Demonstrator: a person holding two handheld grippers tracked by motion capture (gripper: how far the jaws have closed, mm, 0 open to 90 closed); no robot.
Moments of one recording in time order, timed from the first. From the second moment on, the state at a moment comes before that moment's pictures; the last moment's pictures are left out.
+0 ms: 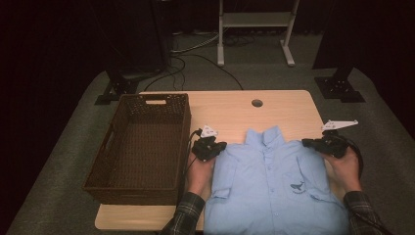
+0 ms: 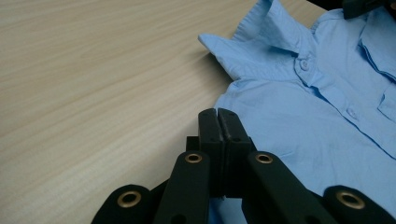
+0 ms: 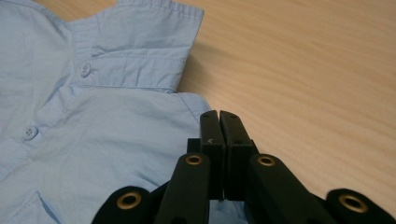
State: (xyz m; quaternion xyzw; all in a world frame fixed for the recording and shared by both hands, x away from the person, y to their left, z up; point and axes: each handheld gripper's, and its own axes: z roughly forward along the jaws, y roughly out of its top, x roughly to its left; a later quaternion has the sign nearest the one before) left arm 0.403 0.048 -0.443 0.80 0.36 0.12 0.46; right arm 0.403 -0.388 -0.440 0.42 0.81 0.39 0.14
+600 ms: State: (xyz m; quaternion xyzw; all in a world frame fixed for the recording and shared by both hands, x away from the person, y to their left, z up) left arm 0.430 0.050 -0.366 0.77 0.34 0.21 0.50; right arm 0.436 -0.378 -0.363 0.40 0.79 0.42 0.22
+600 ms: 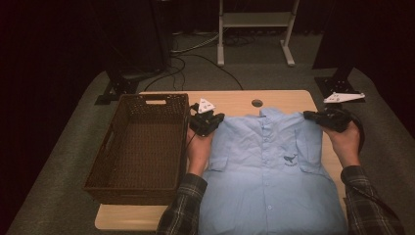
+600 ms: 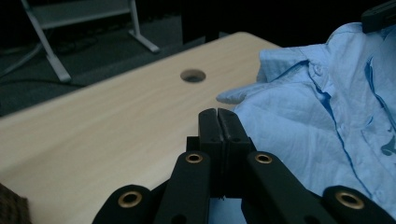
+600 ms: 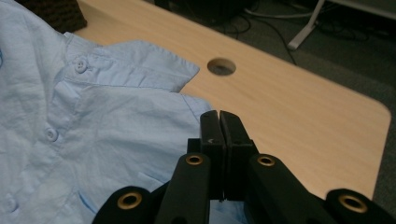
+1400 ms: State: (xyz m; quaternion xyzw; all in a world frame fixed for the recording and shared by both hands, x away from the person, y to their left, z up) left arm 0.317 0.061 -0.362 0.80 0.29 0.21 0.49; right arm 0.311 -0.378 -0.358 0.34 0.79 0.44 0.26
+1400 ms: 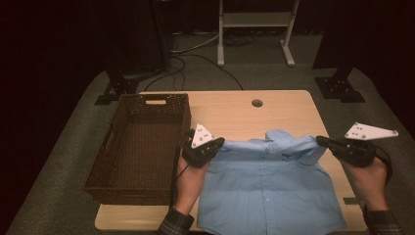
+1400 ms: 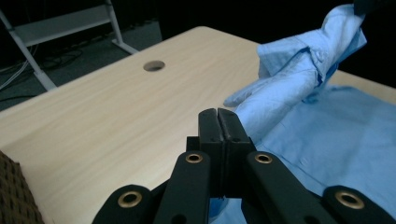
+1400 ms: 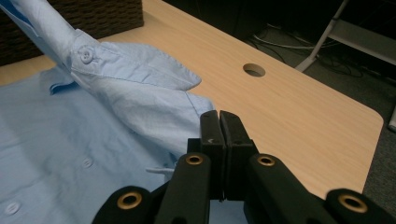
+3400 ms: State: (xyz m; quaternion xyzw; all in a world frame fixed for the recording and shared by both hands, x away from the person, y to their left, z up) left arm 0.288 0.049 -0.465 0.86 0.31 0.14 0.38; right arm 0.264 -0.363 -0.473 0.37 0.85 0.34 0.16
